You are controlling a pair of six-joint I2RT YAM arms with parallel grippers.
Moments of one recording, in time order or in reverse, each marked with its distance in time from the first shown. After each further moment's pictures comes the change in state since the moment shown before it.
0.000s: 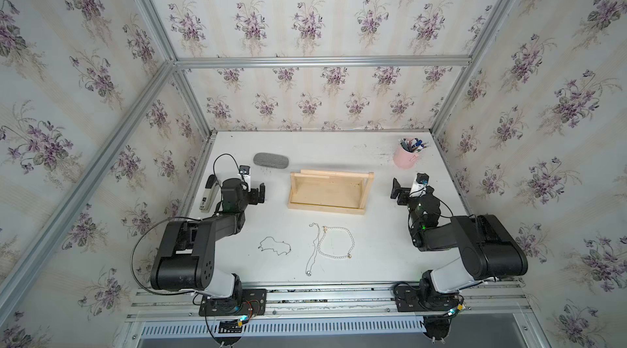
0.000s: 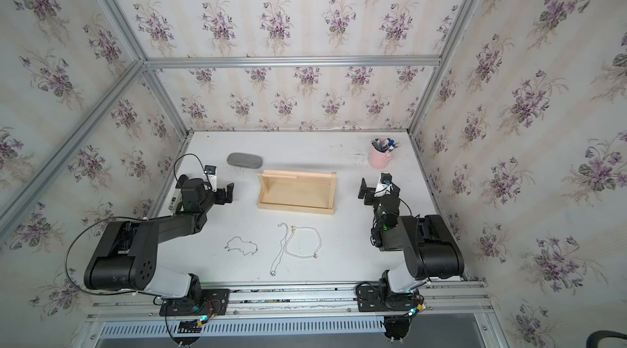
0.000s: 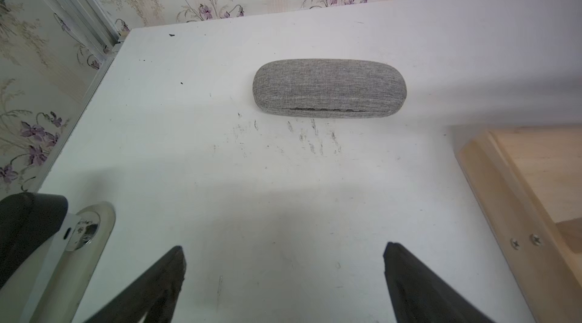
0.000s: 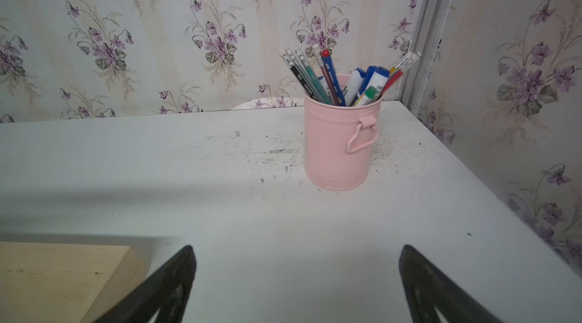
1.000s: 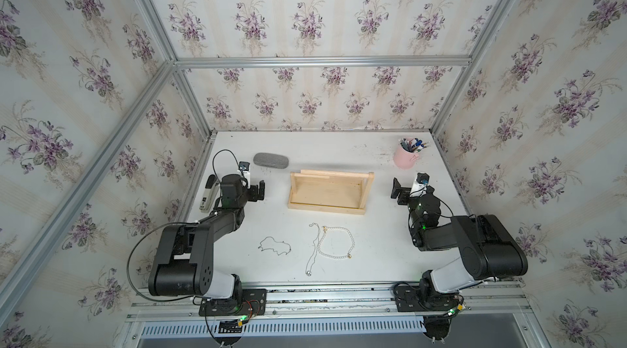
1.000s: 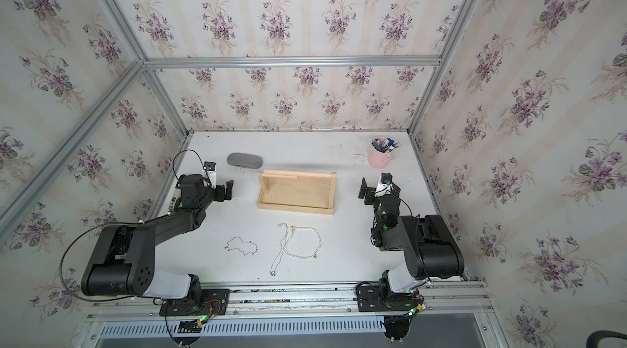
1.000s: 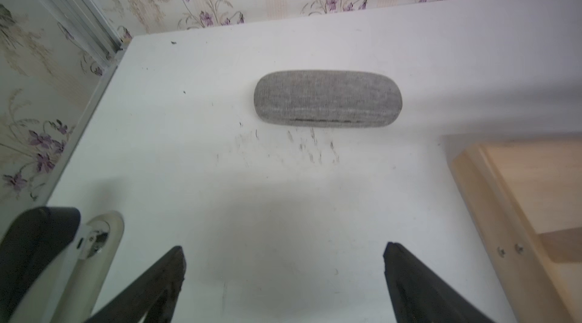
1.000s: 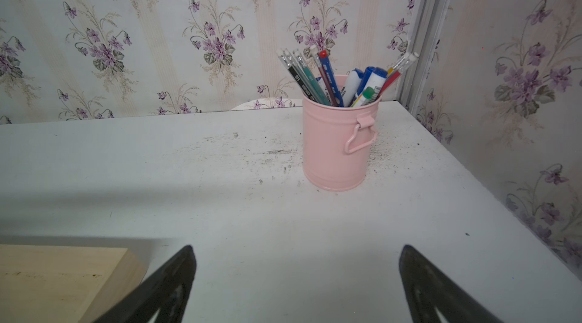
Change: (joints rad) left arm -0.009 -0.070 0.113 -0.169 -0.008 0.002; right arm -0.006 0.000 0.003 0.000 0.007 0.001
